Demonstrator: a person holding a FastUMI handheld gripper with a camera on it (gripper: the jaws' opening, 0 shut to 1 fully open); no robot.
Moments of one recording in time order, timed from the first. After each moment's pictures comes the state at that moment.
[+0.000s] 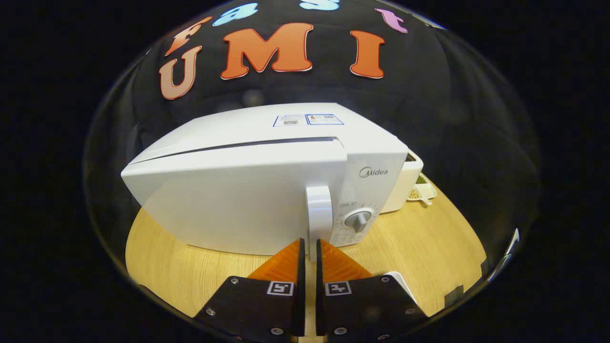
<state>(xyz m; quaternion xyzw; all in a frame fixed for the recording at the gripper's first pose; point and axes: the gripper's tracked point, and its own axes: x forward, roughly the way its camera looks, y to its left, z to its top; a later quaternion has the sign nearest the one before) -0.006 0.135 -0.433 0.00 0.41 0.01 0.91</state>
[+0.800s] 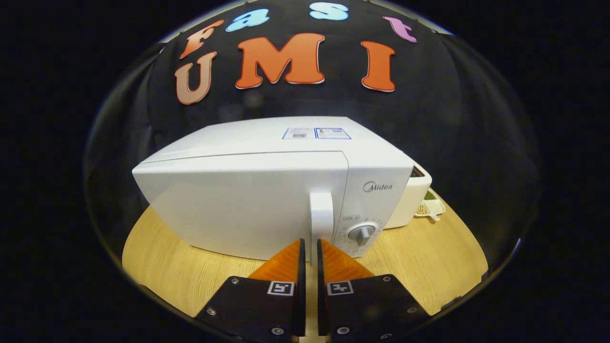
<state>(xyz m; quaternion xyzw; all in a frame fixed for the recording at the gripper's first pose) 0.007 0.145 -0.401 -0.02 0.34 0.06 0.94</state>
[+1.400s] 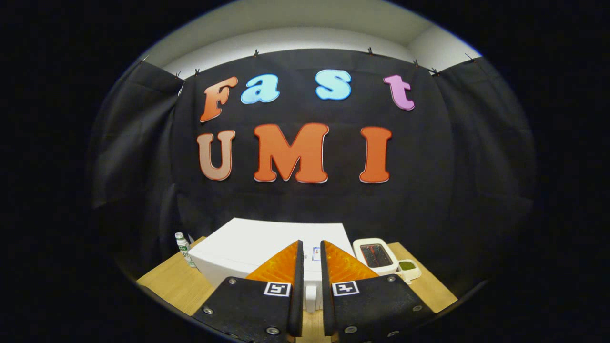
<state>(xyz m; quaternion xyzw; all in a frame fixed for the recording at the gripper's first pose) 0.041 0.105 -0.144 0.00 0.12 0.07 0.99</state>
